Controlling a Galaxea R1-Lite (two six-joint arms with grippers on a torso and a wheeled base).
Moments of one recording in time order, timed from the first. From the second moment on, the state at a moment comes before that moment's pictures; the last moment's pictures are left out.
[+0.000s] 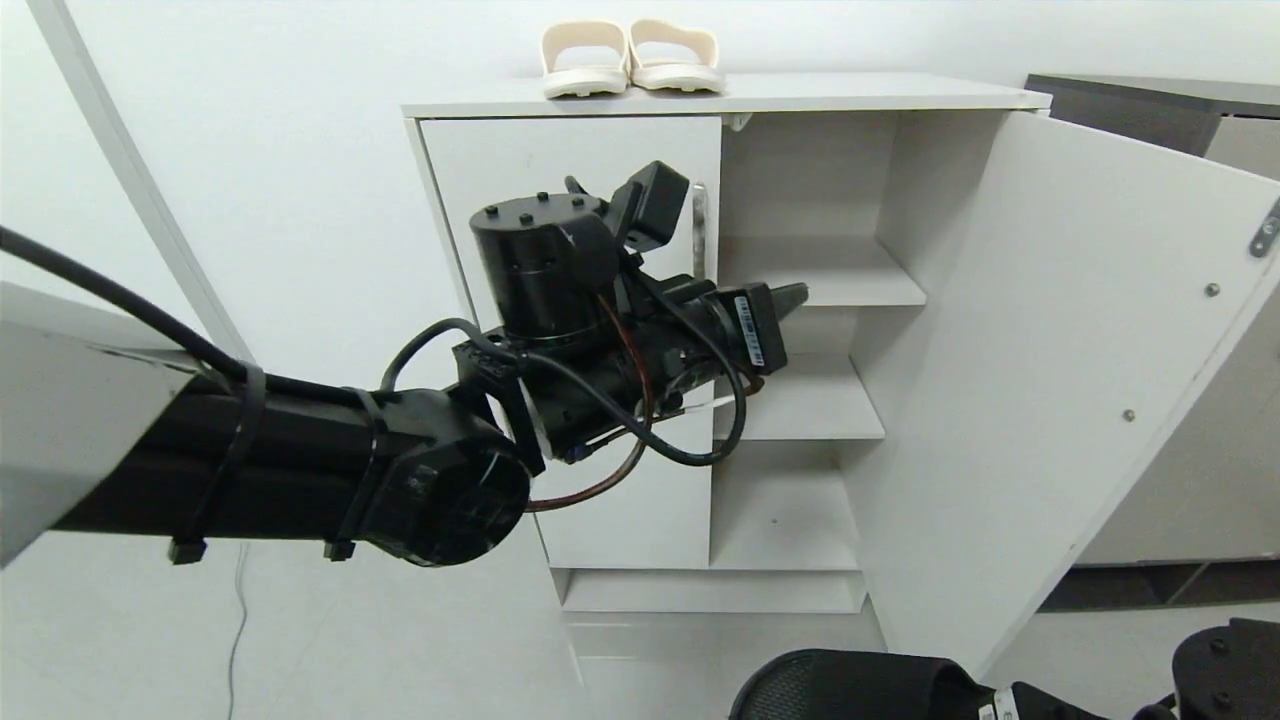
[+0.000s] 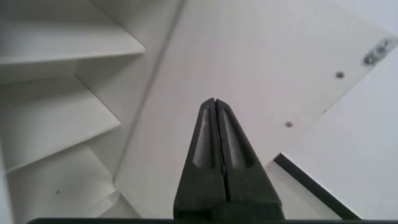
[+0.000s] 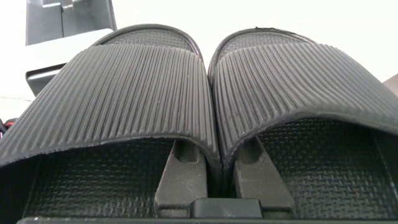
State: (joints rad) left arm -0.73 1.89 -1.21 -0.84 -0.22 -0.35; right arm 0.89 1.48 -0.15 -0.88 0.34 -0.21
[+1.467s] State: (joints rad) left arm -0.06 0.66 -0.13 -0.50 0.30 -0.11; right arm 0.66 2.05 -0.79 -0.96 -0.58 0.11
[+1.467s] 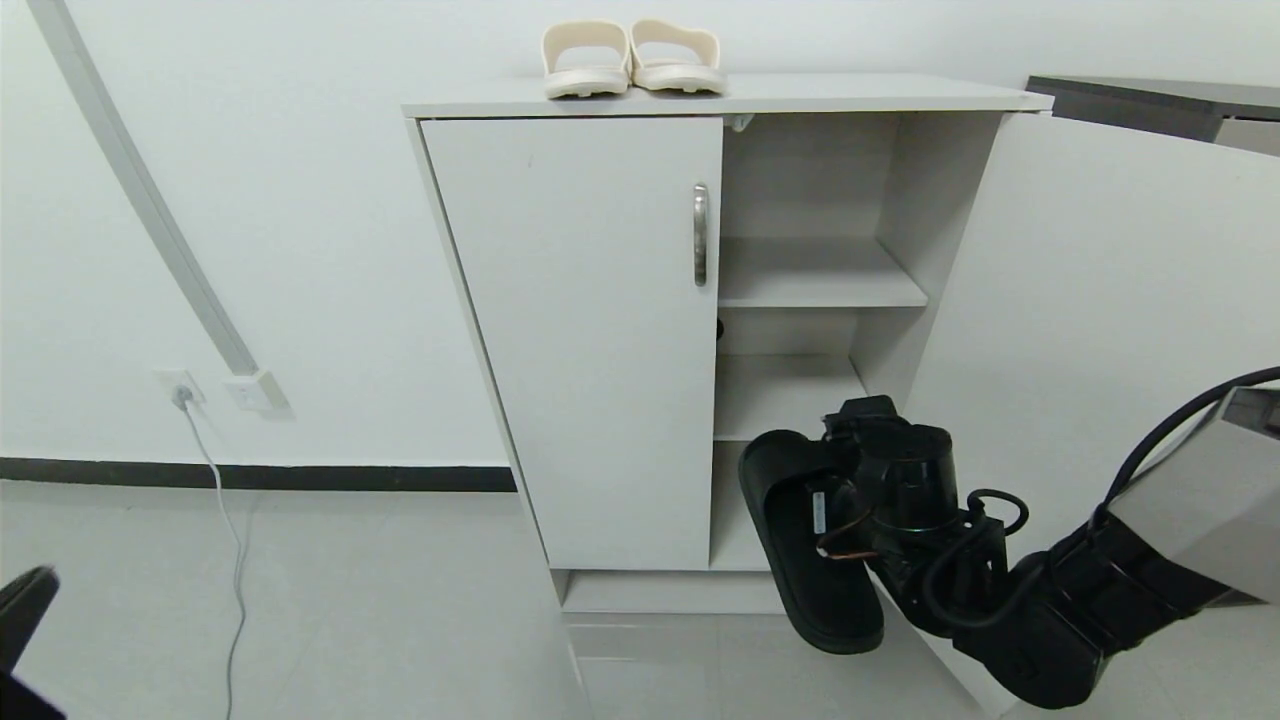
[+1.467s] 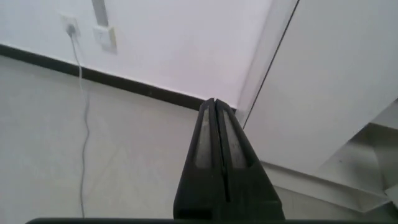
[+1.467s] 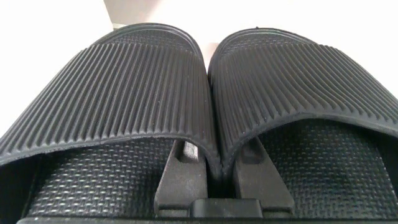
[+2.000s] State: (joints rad) left arm 0.10 0.12 -0.01 -0.05 0.00 -0.06; right arm 0.67 2.06 -0.78 -0.99 -0.58 0.10
